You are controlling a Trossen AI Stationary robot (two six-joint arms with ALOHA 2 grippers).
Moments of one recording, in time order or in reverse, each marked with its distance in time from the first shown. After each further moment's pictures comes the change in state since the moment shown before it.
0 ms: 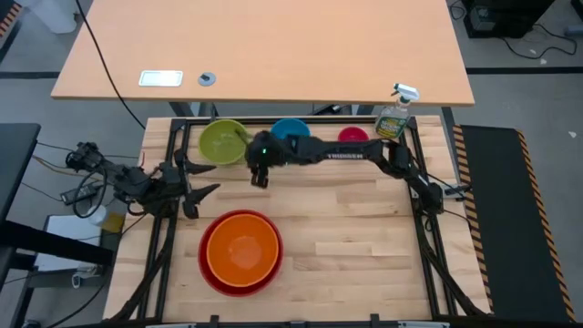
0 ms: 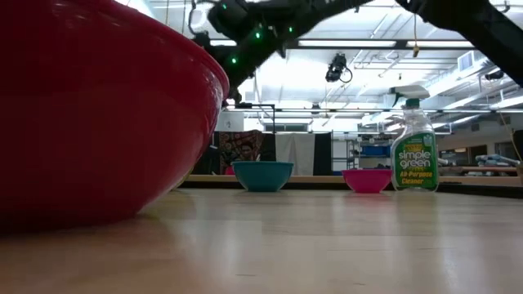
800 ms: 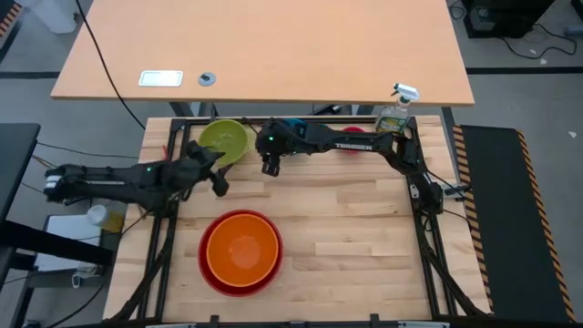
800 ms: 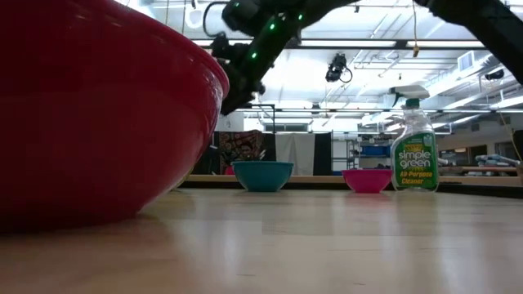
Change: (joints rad) left arm 0.600 0.317 0.030 -0.239 0.241 -0.250; right arm -0.045 -0.093 -0.006 -0.226 0.118 -0.021
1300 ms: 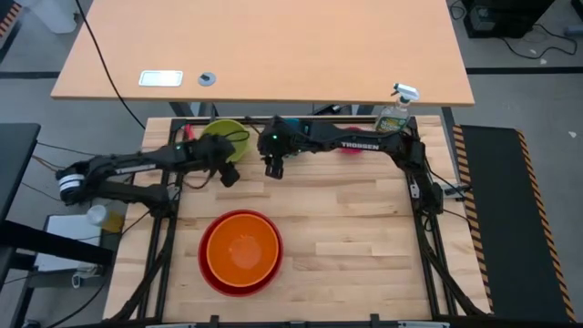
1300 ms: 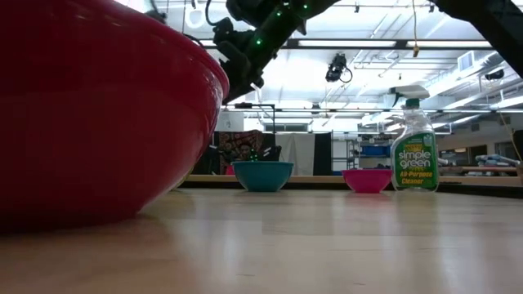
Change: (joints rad) left arm 0.330 0.417 0.187 -0.209 0.303 0.147; right arm 0.011 -0.039 -0.010 -0.016 -0.111 -0.016
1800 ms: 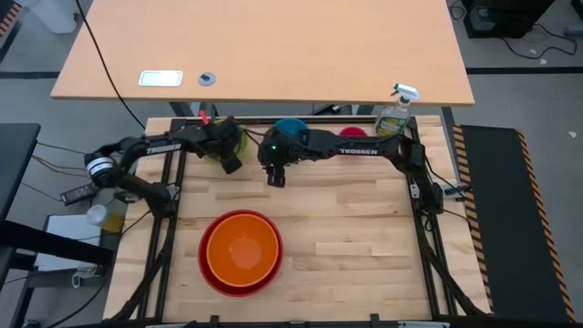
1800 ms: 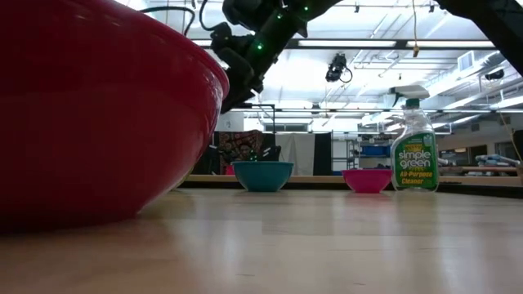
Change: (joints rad) left arm 0.202 0.301 0.130 -0.049 0.010 0.178; right arm 0.037 -0.003 -0.061 0.003 0.018 -0.017
